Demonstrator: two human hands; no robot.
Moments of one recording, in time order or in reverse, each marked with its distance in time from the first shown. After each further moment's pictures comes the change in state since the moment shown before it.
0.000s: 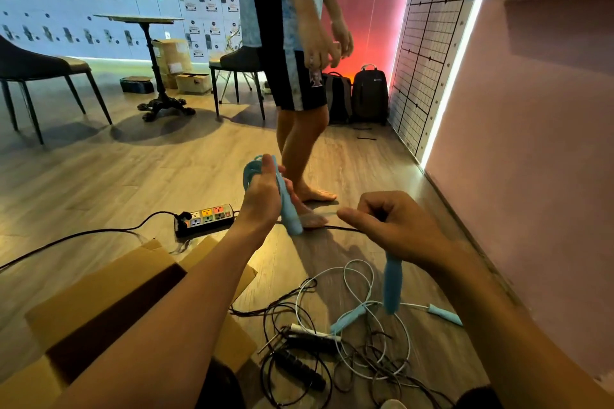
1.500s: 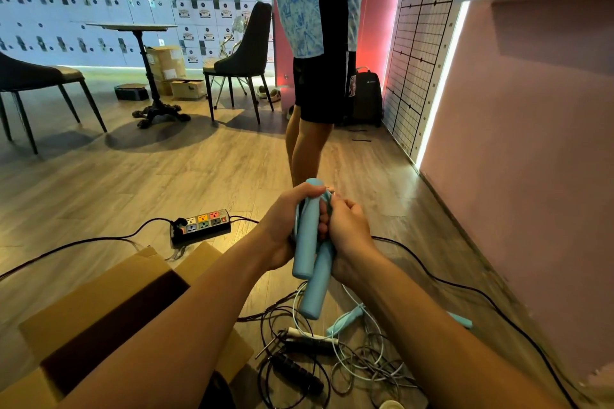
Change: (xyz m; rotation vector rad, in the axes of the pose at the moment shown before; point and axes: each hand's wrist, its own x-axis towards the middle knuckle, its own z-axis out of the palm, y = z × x) left_hand -0.048 0.012 0.036 0.003 -0.381 -0.386; right_hand 0.030 -0.020 0.073 0.994 0.479 0.808
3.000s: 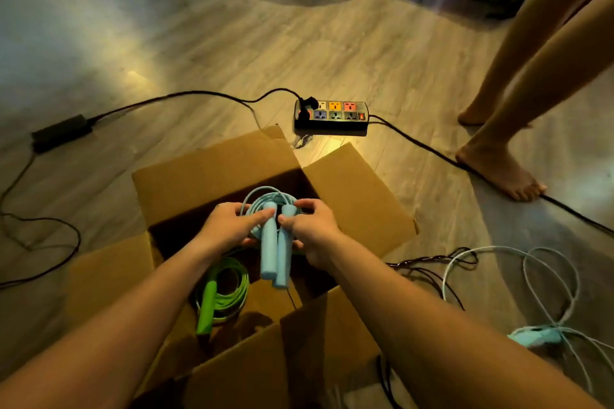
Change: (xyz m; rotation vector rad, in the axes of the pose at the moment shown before) left_hand -0.015 -0.198 -0.458 0.368 0.831 -0.300; right_hand 0.154 0.384 0.209 -0.613 -0.425 0.496
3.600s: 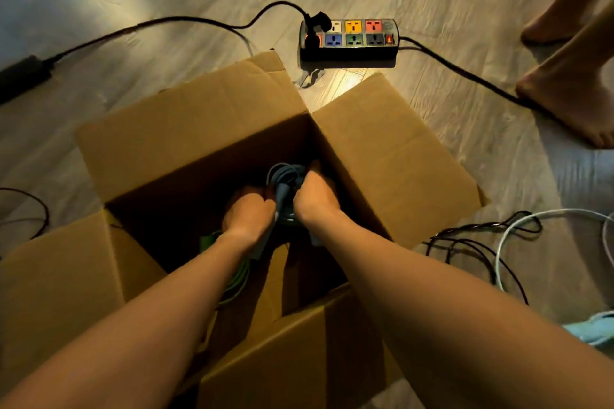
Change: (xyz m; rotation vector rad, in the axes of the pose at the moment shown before) left_hand 0.091 -0.087 0.061 0.528 0.210 -0.212; right_hand 0.112 0.056 0.010 -0.756 0.100 -0.203
